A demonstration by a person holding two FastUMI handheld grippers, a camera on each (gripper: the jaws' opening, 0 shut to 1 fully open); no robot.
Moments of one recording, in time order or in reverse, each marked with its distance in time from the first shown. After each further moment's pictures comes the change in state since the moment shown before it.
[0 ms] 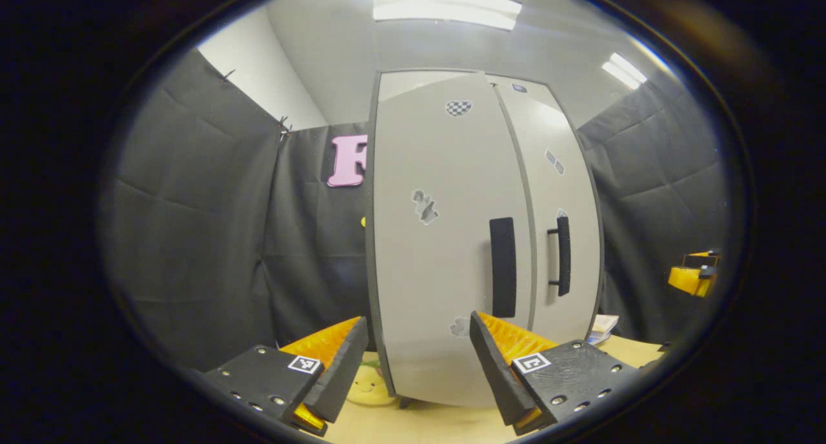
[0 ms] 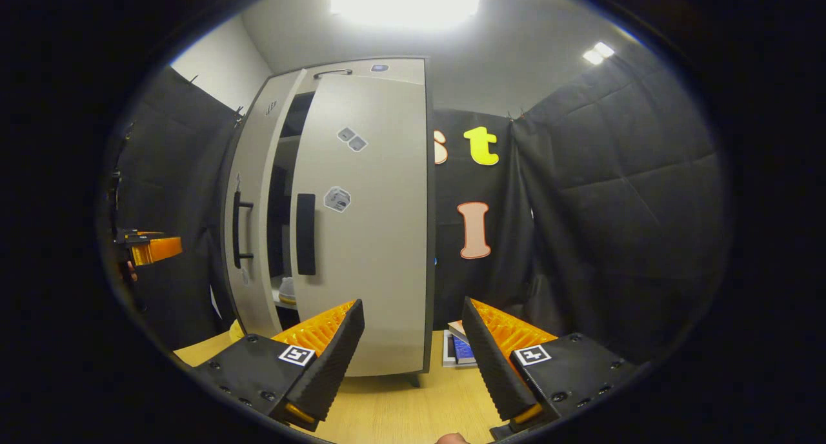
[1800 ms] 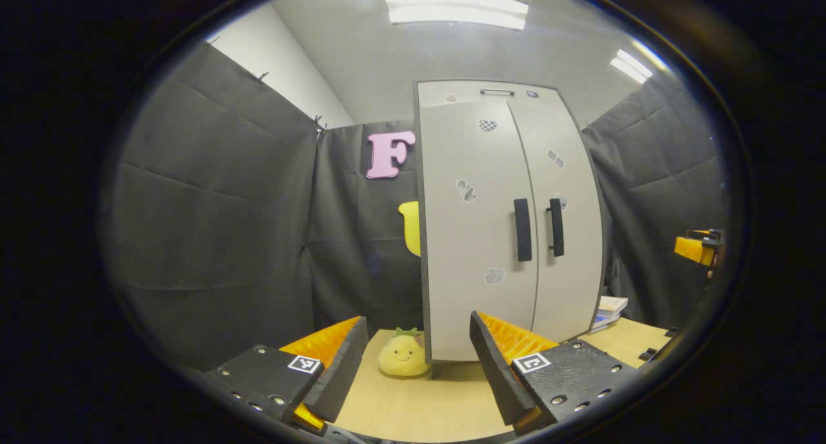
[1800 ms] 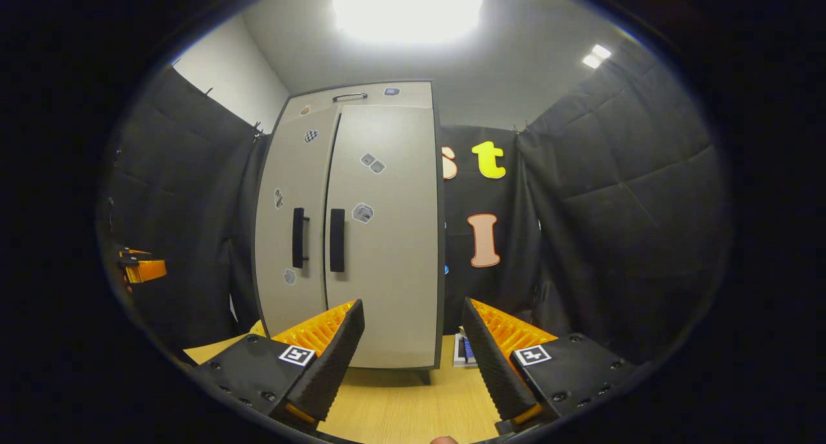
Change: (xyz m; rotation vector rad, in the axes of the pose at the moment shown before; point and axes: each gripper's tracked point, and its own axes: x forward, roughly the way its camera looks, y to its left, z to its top) left arm -0.040 0.024 -0.014 0.004 0.036 0.095; right arm -0.059 0.002 0.001 0.016 -0.071 0.051
